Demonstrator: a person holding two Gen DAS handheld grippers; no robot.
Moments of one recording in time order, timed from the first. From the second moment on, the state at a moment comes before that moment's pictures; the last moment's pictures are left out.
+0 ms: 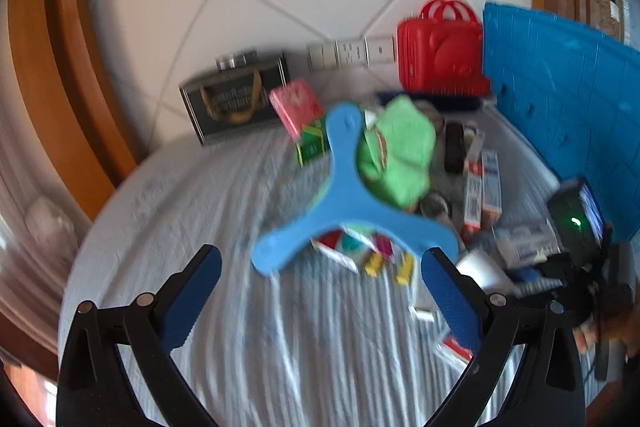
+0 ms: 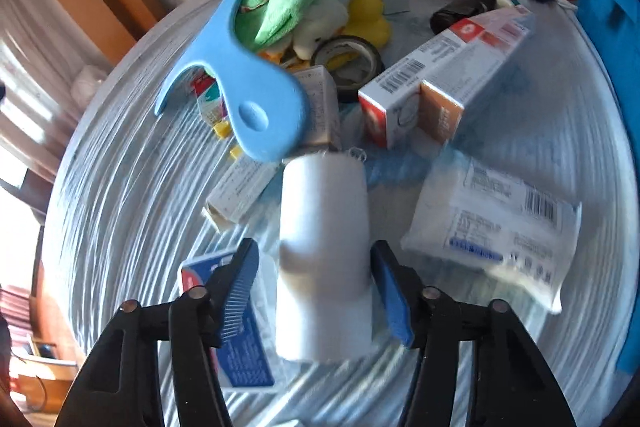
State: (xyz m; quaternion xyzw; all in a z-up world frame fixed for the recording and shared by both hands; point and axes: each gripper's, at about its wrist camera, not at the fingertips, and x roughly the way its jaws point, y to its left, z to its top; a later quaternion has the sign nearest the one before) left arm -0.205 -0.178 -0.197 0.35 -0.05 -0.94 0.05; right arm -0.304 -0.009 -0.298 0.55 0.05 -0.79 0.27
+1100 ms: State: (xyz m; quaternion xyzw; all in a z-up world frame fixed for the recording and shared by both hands) left arm -0.212 -0.087 -0.293 0.45 0.01 -0.89 0.02; right arm -0.261 0.090 -0.209 0.47 0.04 -0.83 0.30
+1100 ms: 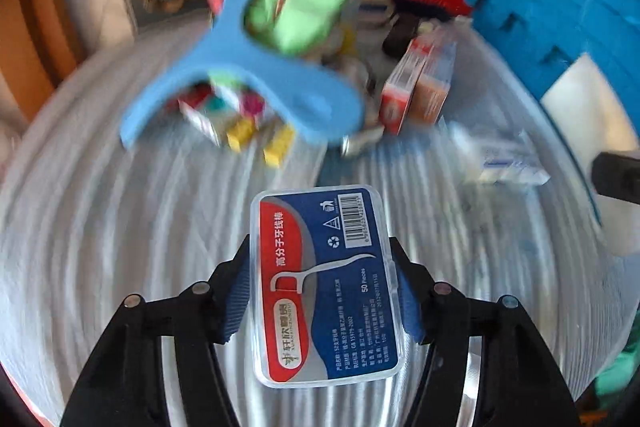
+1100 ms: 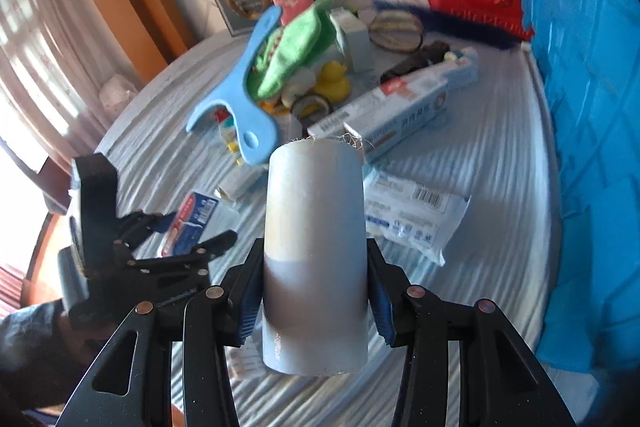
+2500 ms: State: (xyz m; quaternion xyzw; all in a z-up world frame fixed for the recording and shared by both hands) left arm -0.231 0.240 0.045 0.12 -0.12 -0.97 -0.17; right arm -0.203 0.395 0.055 0.16 -0.08 -0.98 0.04
